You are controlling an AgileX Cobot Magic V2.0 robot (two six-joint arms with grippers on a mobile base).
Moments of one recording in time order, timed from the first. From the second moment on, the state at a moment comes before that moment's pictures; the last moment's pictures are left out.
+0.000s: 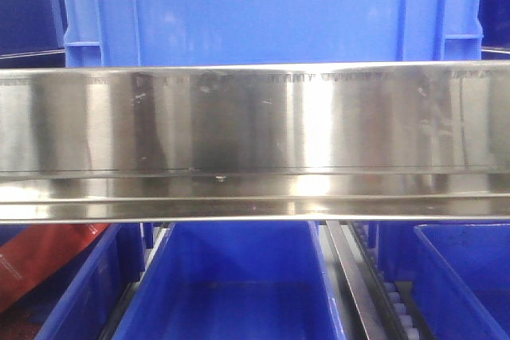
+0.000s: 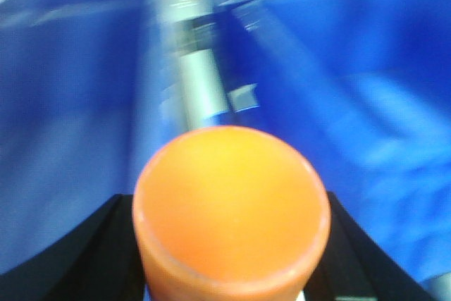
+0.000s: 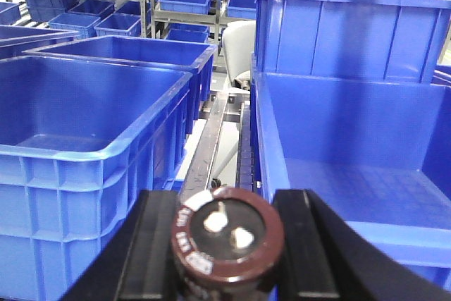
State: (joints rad) left arm -0.38 0.85 -1.16 0.10 0.72 0.00; right arm 0.08 0.37 -0.84 0.11 0.64 -0.13
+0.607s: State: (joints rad) left arm -0.65 1.67 -1.87 0.12 0.75 0.01; right arm 0.08 0.37 -0.84 0.12 0.64 -0.13
